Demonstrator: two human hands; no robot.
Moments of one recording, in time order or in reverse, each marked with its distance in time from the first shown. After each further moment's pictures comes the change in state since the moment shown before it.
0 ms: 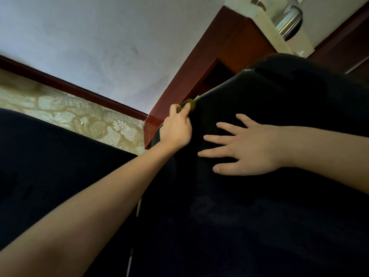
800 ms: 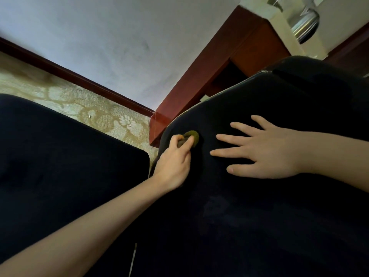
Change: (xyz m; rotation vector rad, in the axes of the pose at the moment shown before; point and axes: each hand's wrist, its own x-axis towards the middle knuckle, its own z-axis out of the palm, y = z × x) left_hand -0.081 -0.036 -0.008 -0.087 -0.154 0.051; right_hand 0.000 -0.005 -0.004 -0.025 -0.024 0.027
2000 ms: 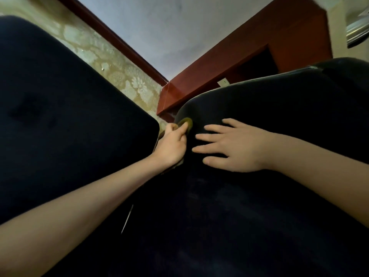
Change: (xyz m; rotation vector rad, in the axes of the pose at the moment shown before) left_hand -0.013 -0.041 0.003 -0.331 -0.002 -0.391; right_hand 0.054 -0.049 -0.023 -0.083 0.014 -0.267
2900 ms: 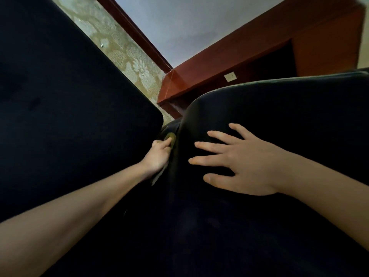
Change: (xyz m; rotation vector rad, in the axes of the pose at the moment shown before) left_hand 0.035 -0.111 0.026 -0.366 -0.095 -0.279; right_hand 0.043 -0.007 0.010 0.065 -0.009 -0.086
